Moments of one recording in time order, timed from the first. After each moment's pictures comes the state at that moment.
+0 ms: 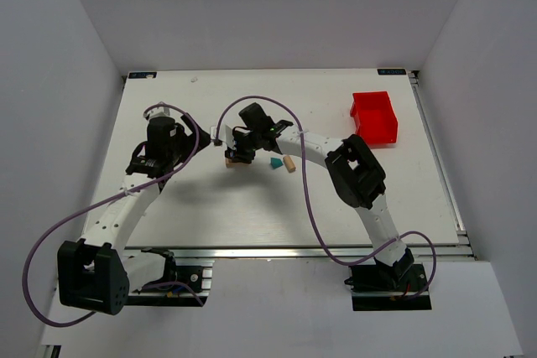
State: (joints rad) left arm -0.18 1.14 0.81 -0.24 -0.03 -0.69; right arm 0.83 2.23 1.73 -0.28 -0.49 -0.76
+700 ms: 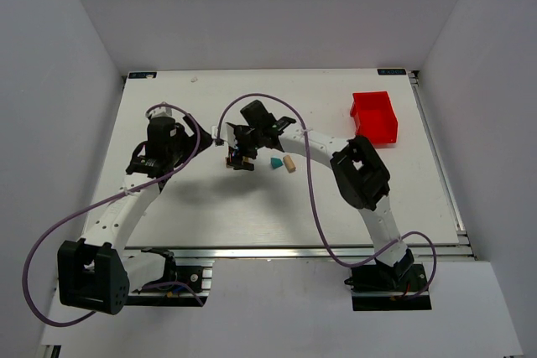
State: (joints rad) left arm -0.18 1.14 0.81 -0.25 0.00 -0.68; right arm 0.82 2.21 1.73 -0.35 -0.52 -0.79
